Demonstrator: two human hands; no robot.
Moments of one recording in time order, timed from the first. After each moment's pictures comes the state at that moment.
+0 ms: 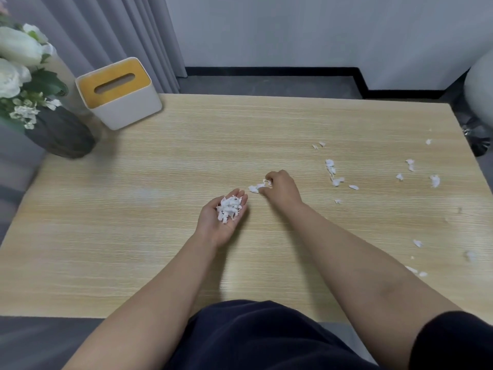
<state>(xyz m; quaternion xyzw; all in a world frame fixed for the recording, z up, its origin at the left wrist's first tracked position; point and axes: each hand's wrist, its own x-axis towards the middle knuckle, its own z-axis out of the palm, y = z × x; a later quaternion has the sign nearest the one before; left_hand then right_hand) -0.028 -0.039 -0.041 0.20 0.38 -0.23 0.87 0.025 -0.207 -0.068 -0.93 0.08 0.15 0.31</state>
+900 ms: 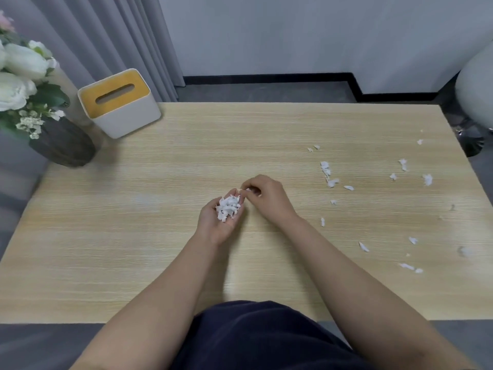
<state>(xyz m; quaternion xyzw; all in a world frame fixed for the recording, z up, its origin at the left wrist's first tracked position) -0.026 -0.041 -0.033 0.16 0.39 -0.21 0.88 -0.013 -0.181 -0.011 -0.90 -0.05 0.04 0.44</state>
